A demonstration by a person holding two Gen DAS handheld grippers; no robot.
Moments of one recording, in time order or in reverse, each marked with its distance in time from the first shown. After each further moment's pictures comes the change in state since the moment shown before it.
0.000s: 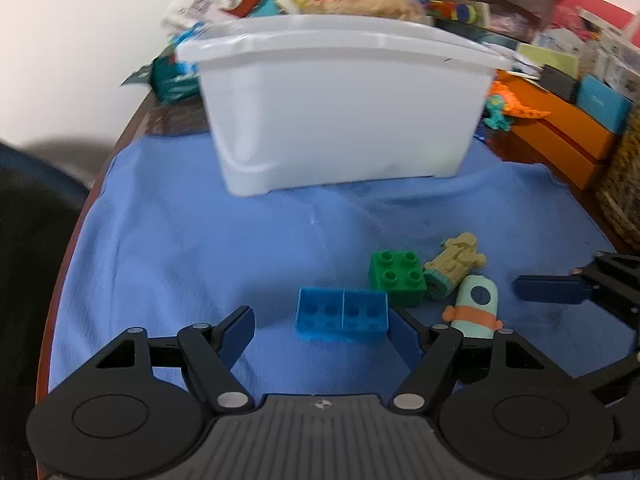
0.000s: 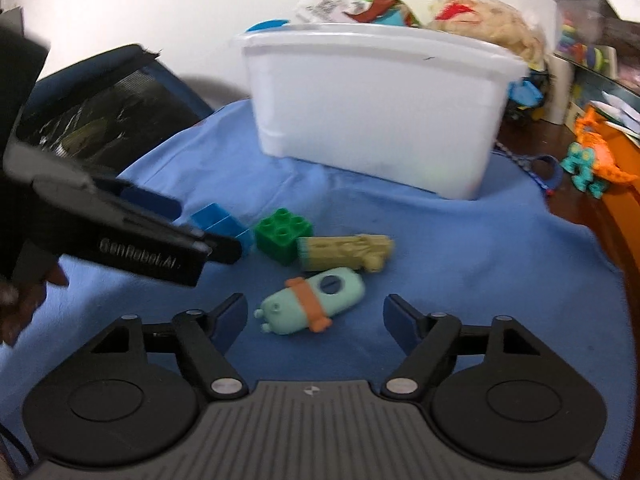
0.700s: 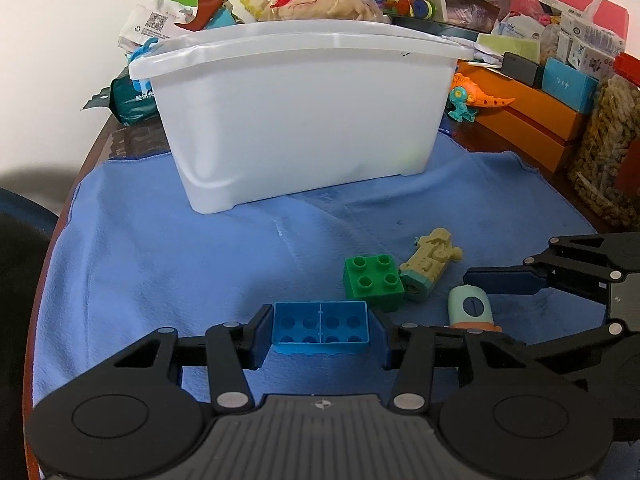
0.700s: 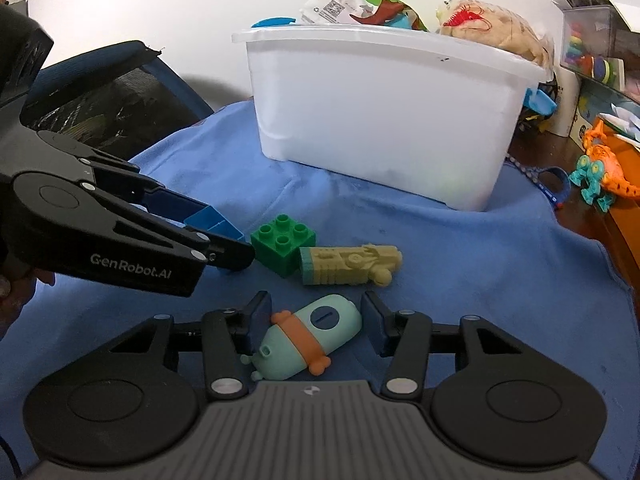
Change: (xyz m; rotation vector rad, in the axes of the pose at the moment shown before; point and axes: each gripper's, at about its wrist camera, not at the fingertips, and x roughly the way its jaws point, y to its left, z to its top) left arm 0.007 -0.005 0.001 0.077 -0.021 -0.080; right arm 0.012 0.001 0.001 -0.016 -0.022 -0.021
